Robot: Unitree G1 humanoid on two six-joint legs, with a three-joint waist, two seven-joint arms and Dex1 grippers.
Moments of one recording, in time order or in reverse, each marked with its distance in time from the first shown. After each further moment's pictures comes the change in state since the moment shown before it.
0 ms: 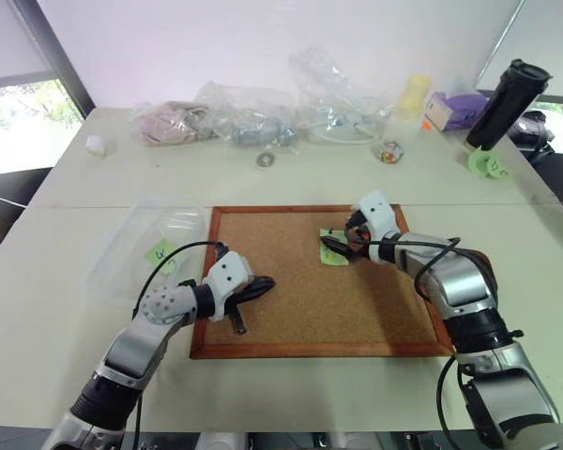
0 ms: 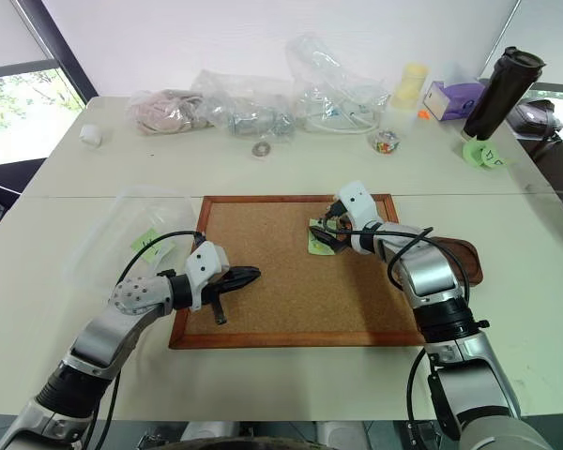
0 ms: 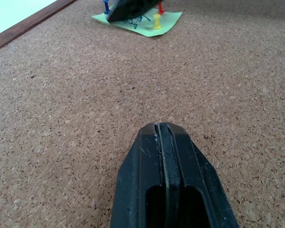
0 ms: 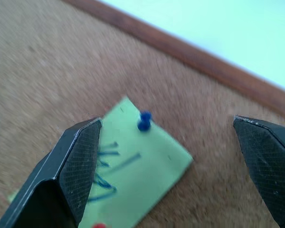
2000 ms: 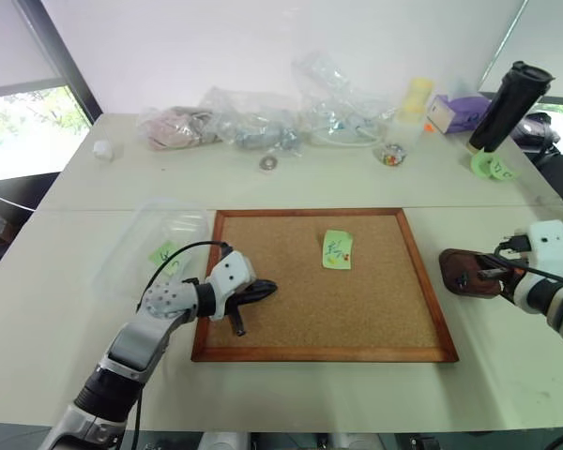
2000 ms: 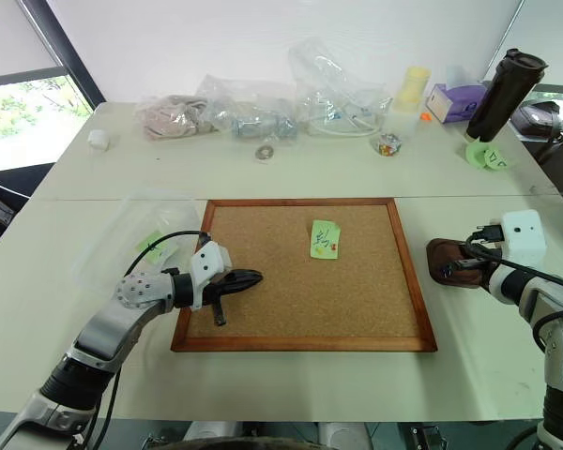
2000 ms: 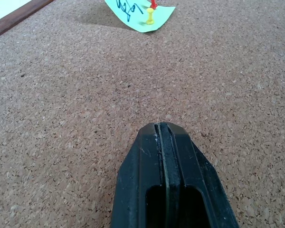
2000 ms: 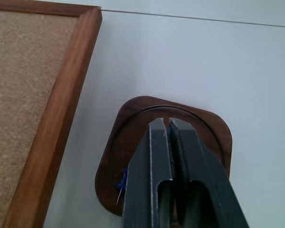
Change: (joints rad) left arm -0.041 -0.006 -0.015 0.061 0.002 0.019 -0.082; right arm 0.488 -0.220 -0.679 -0.398 0.151 0.341 -0.069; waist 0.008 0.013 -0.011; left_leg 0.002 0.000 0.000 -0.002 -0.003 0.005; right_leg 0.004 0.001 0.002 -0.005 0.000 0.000
